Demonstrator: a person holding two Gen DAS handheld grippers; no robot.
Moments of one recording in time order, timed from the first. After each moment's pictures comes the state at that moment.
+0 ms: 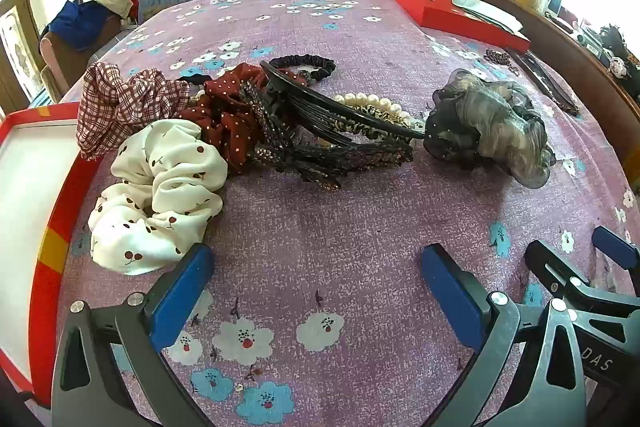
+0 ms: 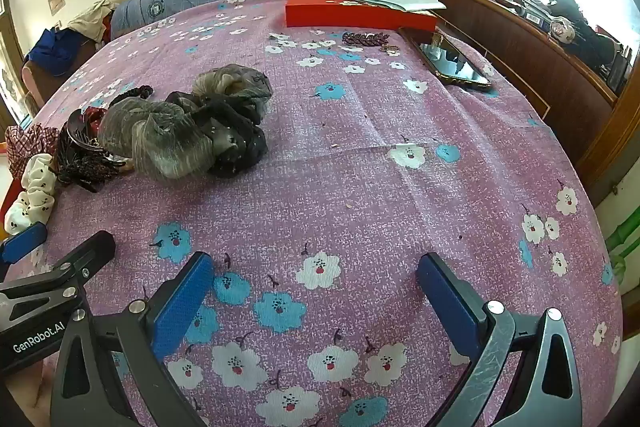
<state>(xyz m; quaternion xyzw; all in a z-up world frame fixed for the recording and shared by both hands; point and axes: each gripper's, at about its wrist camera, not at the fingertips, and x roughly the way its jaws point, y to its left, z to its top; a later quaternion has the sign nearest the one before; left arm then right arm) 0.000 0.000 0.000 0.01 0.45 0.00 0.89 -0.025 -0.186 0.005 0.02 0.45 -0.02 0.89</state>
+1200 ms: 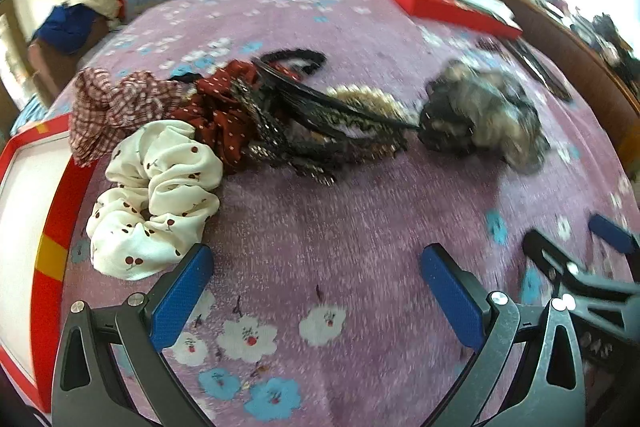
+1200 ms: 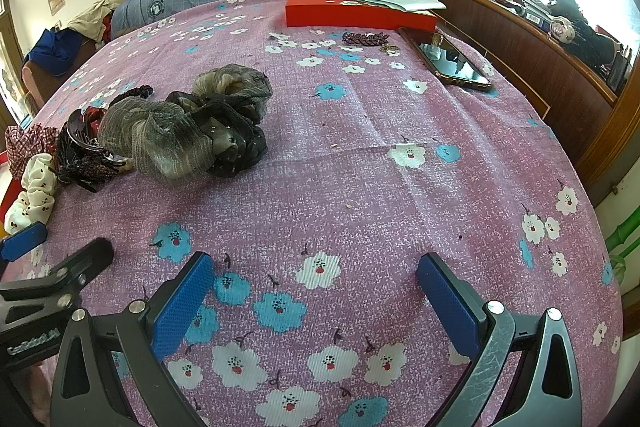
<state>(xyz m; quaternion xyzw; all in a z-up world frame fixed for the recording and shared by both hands) 0.002 0.002 0.003 0.02 0.48 -0.03 0.87 -0.027 -0.186 0.005 0.02 0.45 -0.02 0.89</state>
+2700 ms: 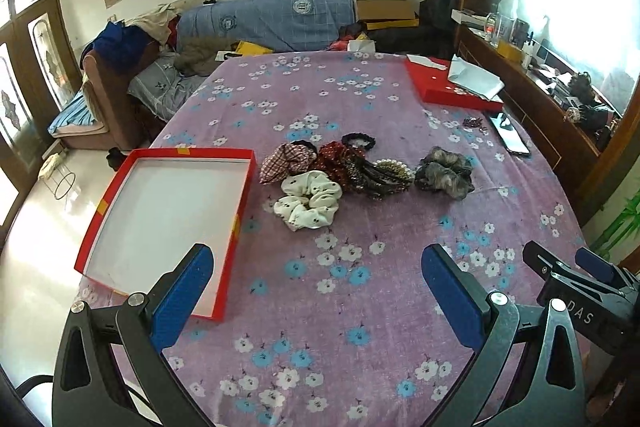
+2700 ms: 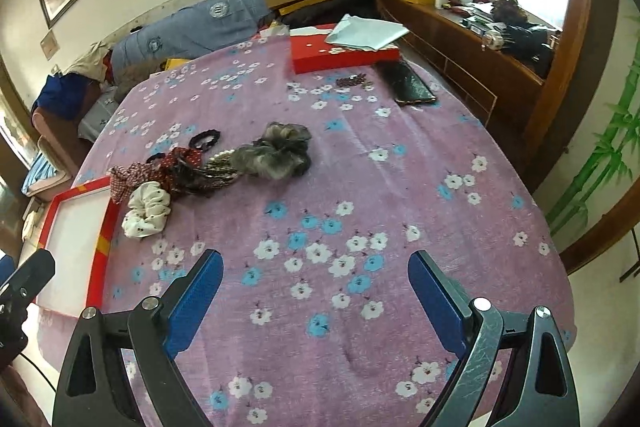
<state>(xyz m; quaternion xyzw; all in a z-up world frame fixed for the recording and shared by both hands) -0.137 0.061 0.174 0.00 0.41 0.03 0.91 -0.138 -0.160 0.139 0.09 0.44 -0.04 0.89</state>
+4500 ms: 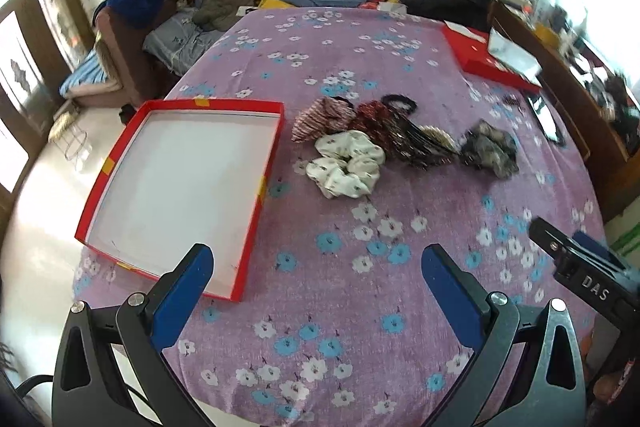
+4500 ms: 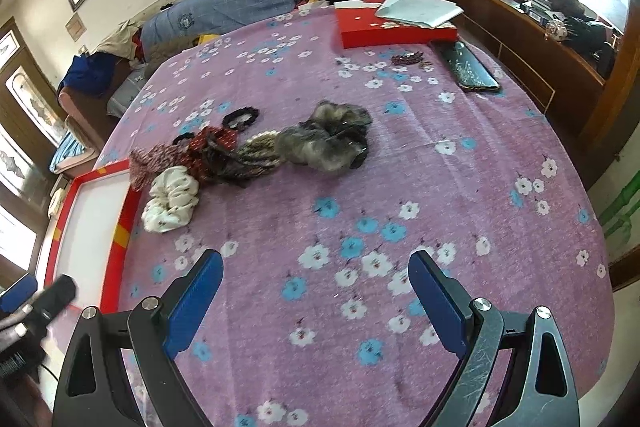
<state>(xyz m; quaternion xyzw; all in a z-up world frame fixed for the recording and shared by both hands) -0.109 0.103 0.141 -0.03 0.47 0.07 0.88 -0.092 -0.140 0.110 0.10 0.47 0.03 0.88</state>
